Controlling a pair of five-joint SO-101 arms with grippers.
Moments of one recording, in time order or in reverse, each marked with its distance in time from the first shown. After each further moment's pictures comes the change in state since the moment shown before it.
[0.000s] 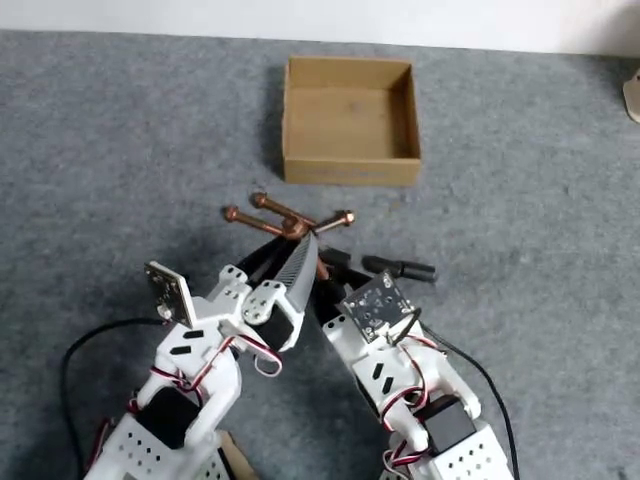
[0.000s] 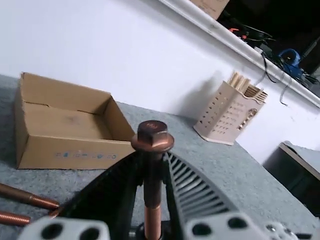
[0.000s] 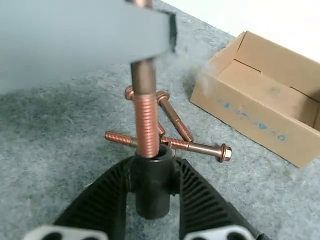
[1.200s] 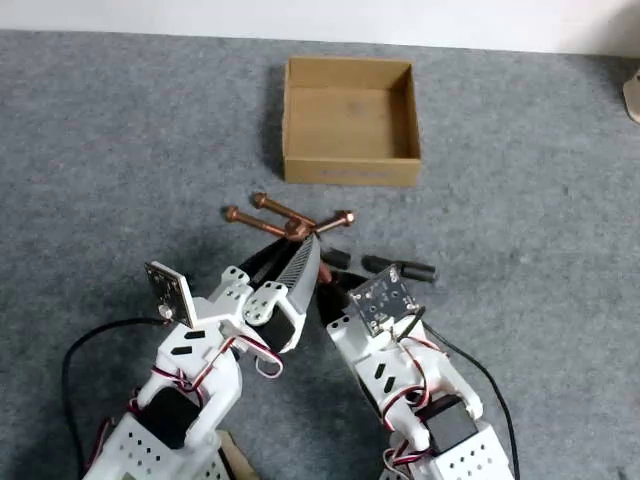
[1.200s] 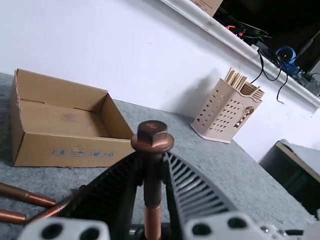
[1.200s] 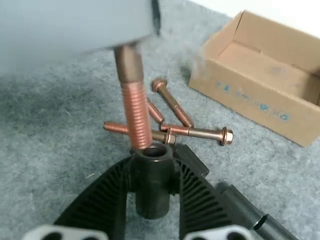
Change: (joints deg) left arm -0.2 0.0 0.3 0.0 1.2; right arm 1.1 0.0 -1.1 4.2 -3.1
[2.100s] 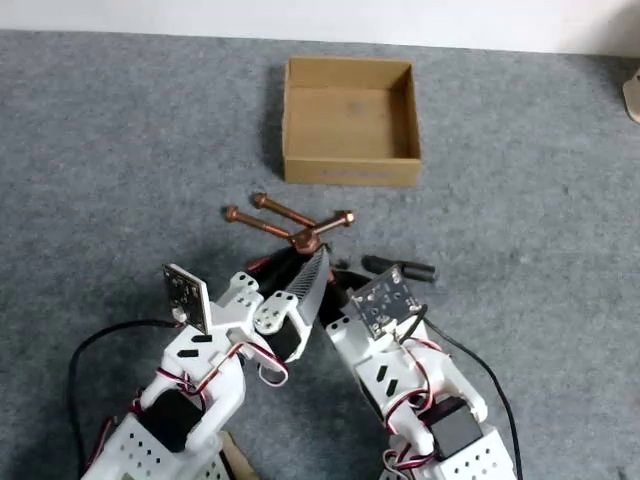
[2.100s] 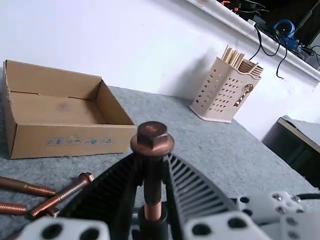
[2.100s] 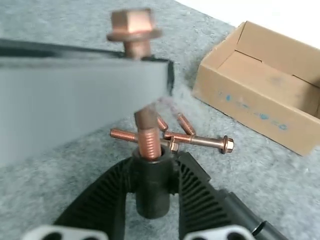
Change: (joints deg) left arm 4.0 0.0 0.0 3.7 -4.0; right arm -0.4 0.0 -3.2 1.8 0.0
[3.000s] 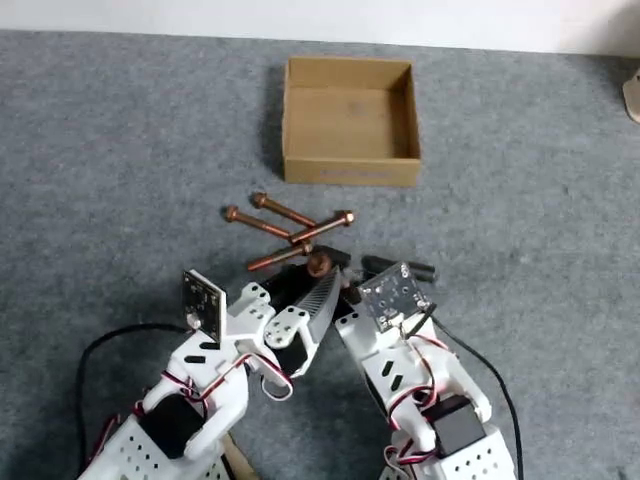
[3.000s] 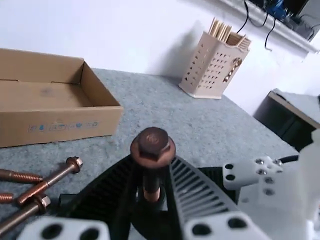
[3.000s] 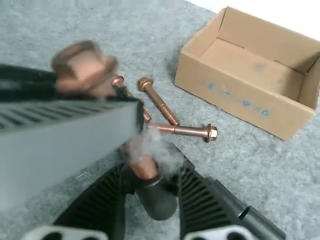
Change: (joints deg) left arm 4.5 -1.0 0.0 5.9 -2.0; right arm 2.5 0.2 -1.1 2.4 0.1
